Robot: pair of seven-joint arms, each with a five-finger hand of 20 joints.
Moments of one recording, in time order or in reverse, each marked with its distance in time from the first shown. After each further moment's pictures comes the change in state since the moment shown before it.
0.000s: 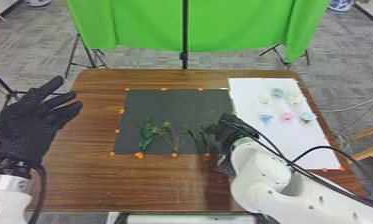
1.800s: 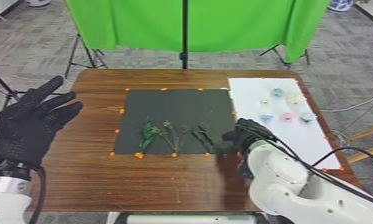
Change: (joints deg) left arm 0.7 0.1 0.0 0.0 0.0 -0.7 1.2; right arm -3.2 5.8 2.5 -1.7 0.2 -8.2 0.9
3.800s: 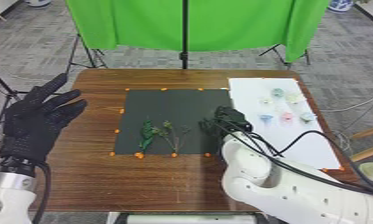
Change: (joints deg) left arm -2.8 -0.1 1.7 1.0 -0.1 -1.0 -1.0; right arm 13.2 -9.6 -14.4 11.3 -8.1 6.9 0.0
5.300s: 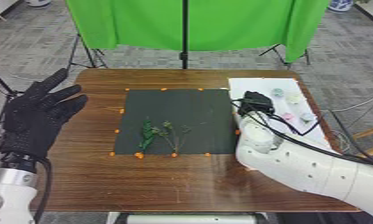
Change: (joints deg) left arm -2.0 0.5 0.8 0.5 -0.1 -0.5 0.2; right arm 11.8 -0.6 -7.0 20.0 2.6 3.3 2.0
